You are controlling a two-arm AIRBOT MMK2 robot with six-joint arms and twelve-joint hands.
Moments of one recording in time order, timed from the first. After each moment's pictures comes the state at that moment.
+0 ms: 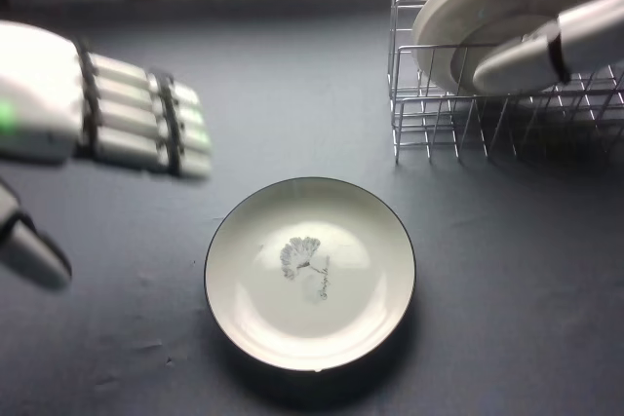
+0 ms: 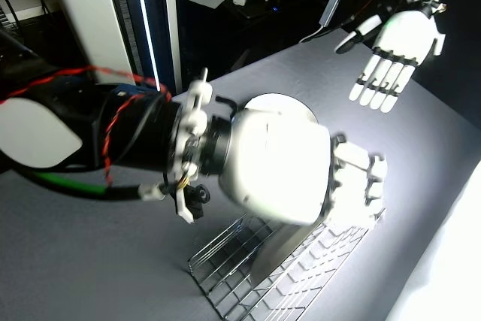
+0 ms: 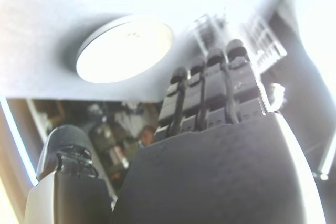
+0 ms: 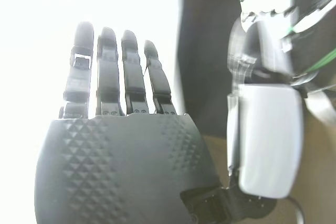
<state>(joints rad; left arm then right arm) 0.34 -0.97 1.58 1.69 -1.10 -0.17 -0.30 -0.95 1.24 -0.58 0.55 -0.23</state>
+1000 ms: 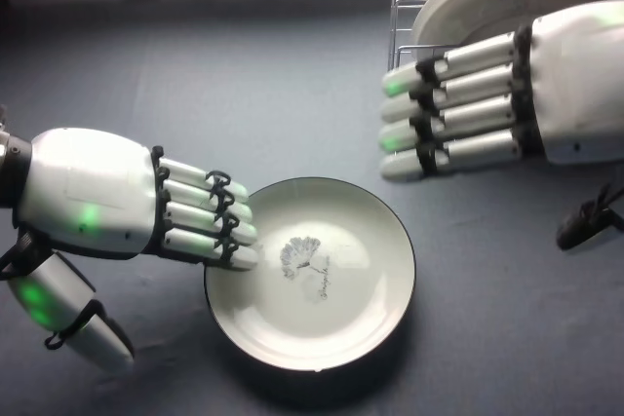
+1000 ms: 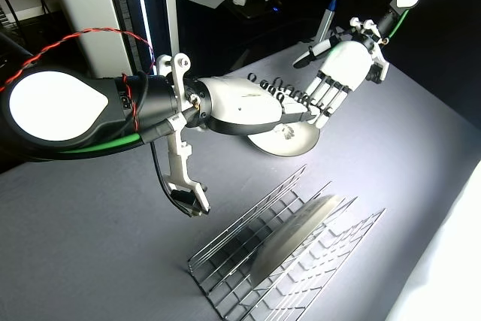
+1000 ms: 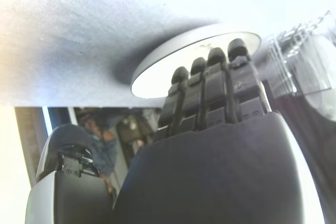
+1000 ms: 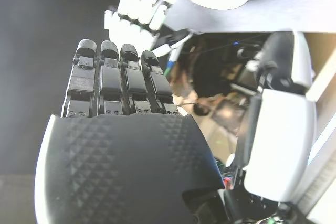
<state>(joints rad) 0.55 -1.03 1.47 1.60 -0.96 -0.07 -0.33 -0.95 1.22 -1.29 0.85 -0.24</state>
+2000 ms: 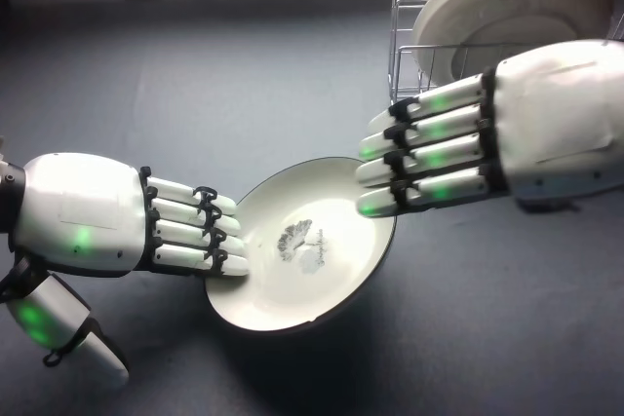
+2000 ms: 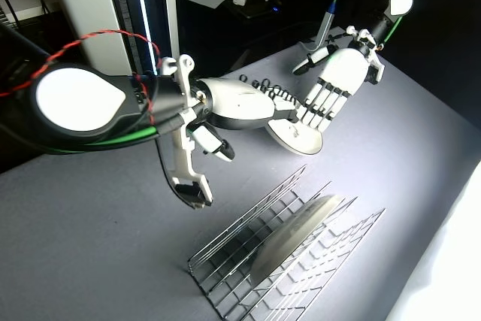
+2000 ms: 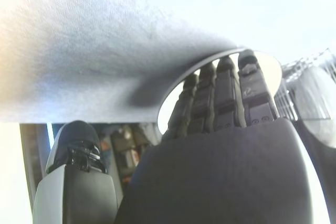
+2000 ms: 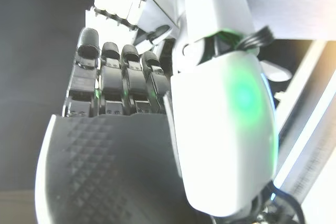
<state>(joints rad) 0.64 -1.06 1.49 1.57 -0.92 -0.05 -0.36 -0.99 1.18 -1.30 0.77 -0.24</state>
